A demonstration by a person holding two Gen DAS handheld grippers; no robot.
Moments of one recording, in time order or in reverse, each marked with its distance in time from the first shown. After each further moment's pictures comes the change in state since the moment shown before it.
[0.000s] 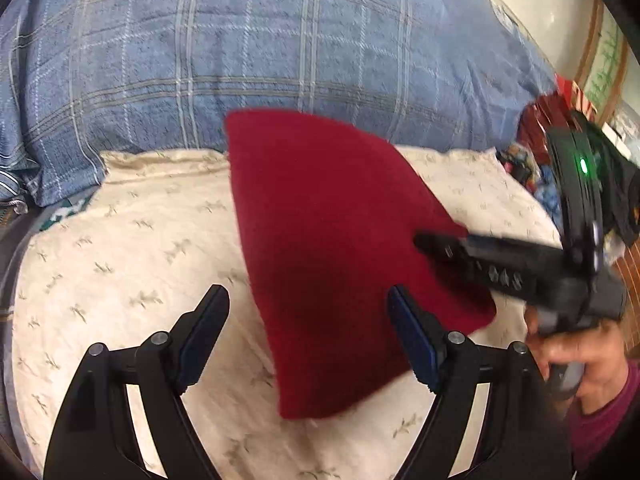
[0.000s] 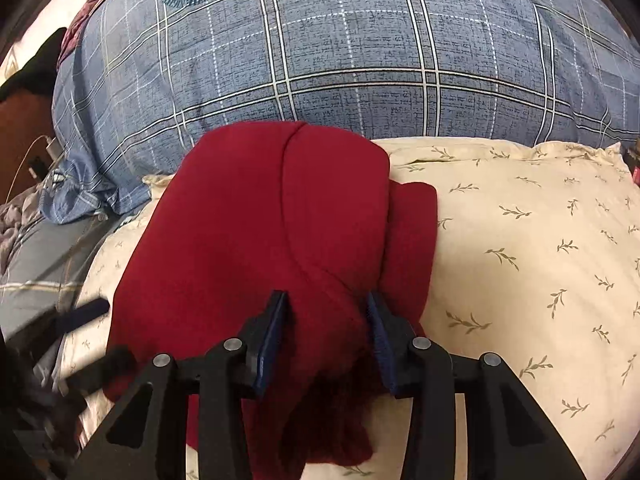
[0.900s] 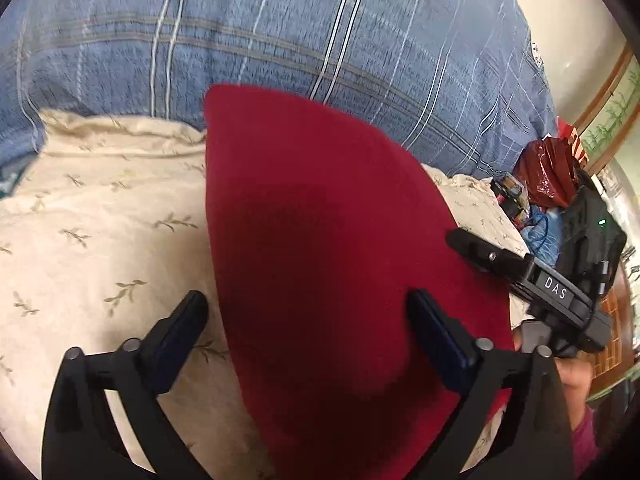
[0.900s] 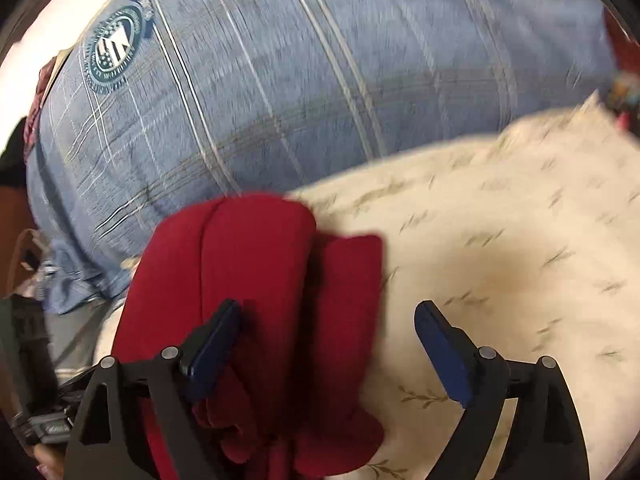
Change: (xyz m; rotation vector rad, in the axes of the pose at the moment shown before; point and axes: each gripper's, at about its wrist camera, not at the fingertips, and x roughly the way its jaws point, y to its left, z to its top) left arm 0.076 0.038 0.028 -0.157 0.110 -0.199; right arm 0.018 -0.057 0.024 0.250 -0.082 0.069
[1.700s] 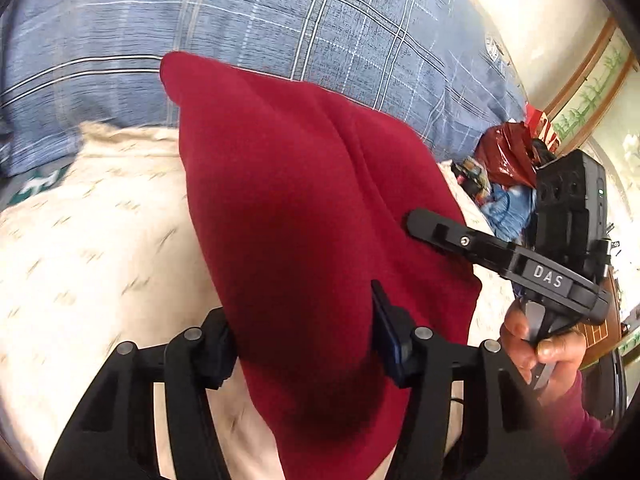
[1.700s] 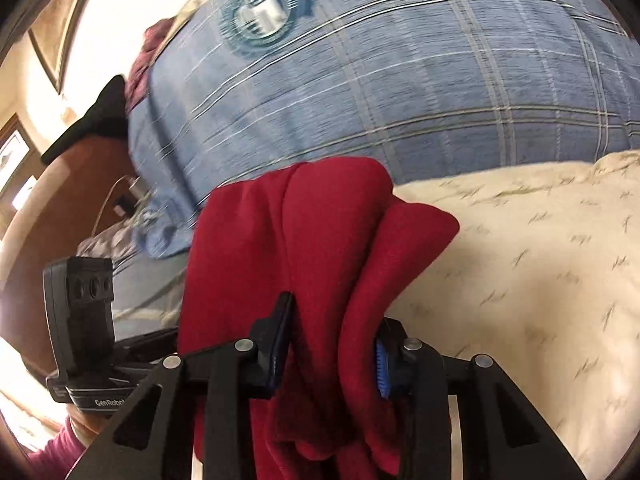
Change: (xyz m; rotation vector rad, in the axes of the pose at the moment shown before) left arm -0.103 -0.025 -0.032 0.060 0.023 -0.028; right arm -0.064 0.094 -0.029 -0.180 0.064 0.260
